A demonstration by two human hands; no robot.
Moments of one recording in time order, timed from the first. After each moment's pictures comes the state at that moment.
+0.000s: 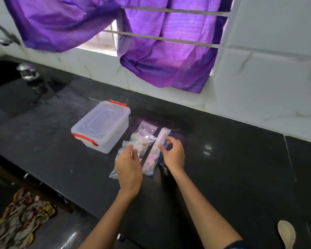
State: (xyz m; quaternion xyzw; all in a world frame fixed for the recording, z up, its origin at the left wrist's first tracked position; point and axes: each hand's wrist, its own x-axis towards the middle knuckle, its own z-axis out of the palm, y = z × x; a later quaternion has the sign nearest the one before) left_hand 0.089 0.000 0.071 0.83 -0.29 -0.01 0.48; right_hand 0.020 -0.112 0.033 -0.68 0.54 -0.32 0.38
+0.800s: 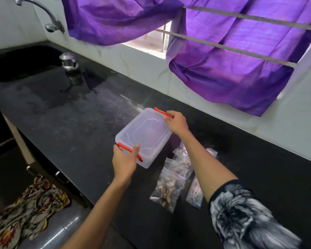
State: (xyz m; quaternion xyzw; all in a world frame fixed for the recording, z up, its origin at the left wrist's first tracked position) left_hand 0.265 0.021 0.073 0.75 -0.05 -0.23 0.62; right_hand 0.235 -0.188 0.085 -0.80 0.43 -0.18 0.39
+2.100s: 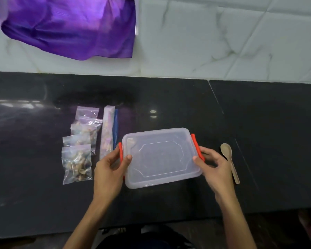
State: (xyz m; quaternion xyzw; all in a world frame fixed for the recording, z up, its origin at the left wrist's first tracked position) left_hand 0.070 0.034 0.076 0.65 -0.38 -0.46 0.48; right_hand -0.168 0.025 0.084 -0.39 0.70 -0.44 0.42
